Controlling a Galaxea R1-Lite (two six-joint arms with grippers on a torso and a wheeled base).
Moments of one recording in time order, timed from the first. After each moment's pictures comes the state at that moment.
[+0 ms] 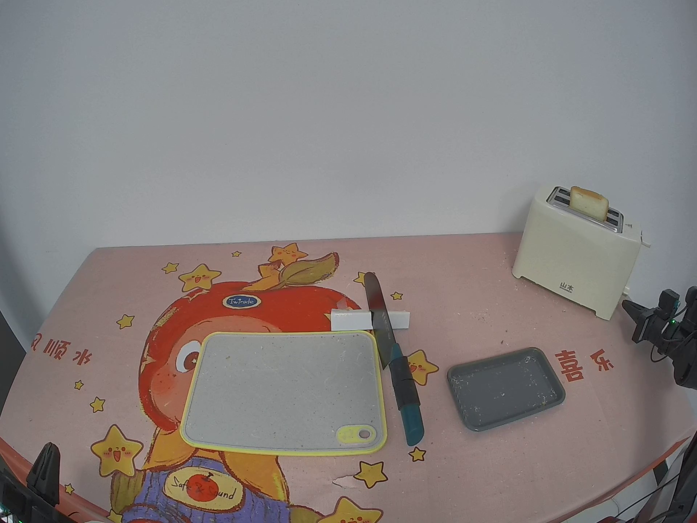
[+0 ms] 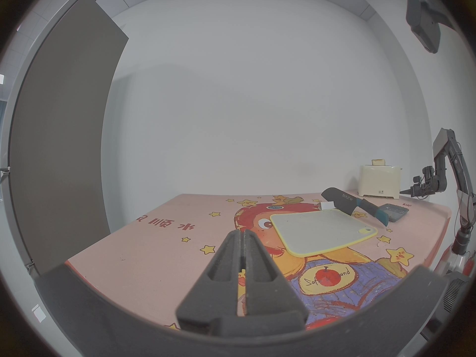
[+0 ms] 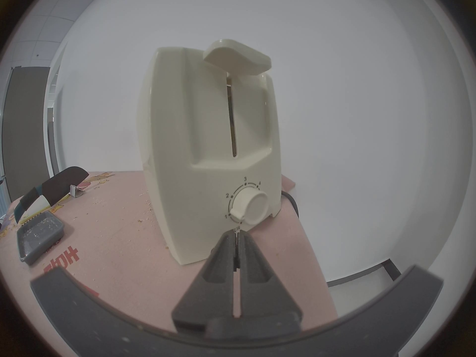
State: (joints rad) left arm 0.00 0.02 -0.02 0.00 0.01 -0.01; right arm -0.56 2.18 -0.52 -1.32 0.72 -0.14
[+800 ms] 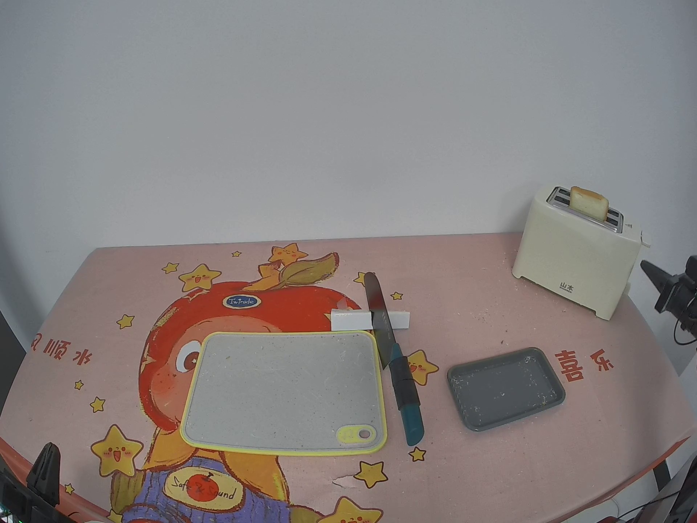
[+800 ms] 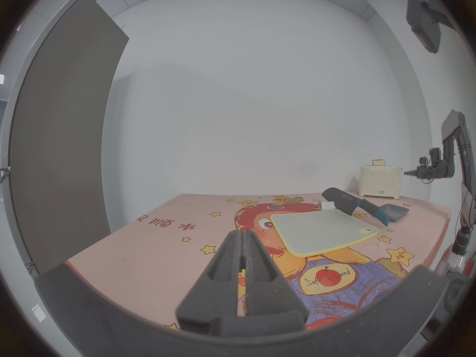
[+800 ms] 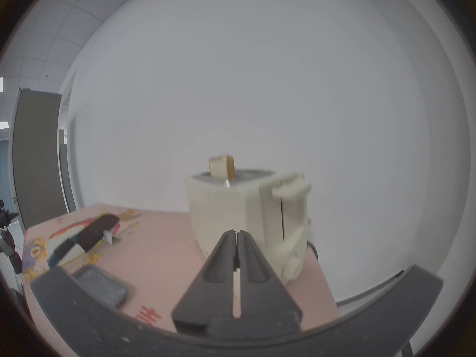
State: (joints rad) left arm 0.00 0.02 -0.02 0.00 0.01 -0.01; right arm -0.53 1.80 -0.44 -1.31 0.75 0.11
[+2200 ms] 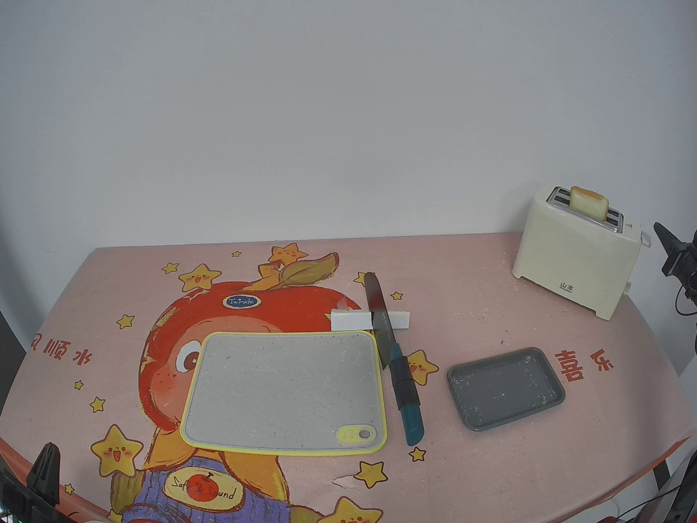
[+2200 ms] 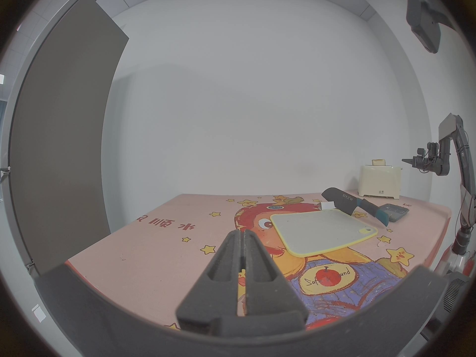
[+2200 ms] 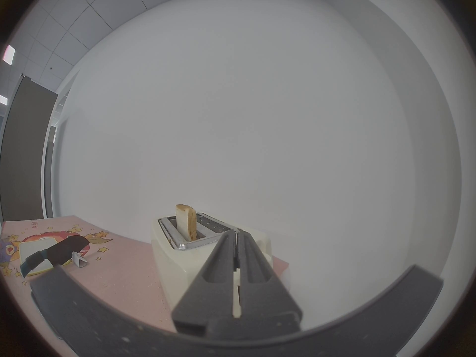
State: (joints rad) left arm 0.00 0.02 -0.02 0.00 0.01 -0.01; right arm -0.55 1.92 -0.60 -1.46 0.65 0.15
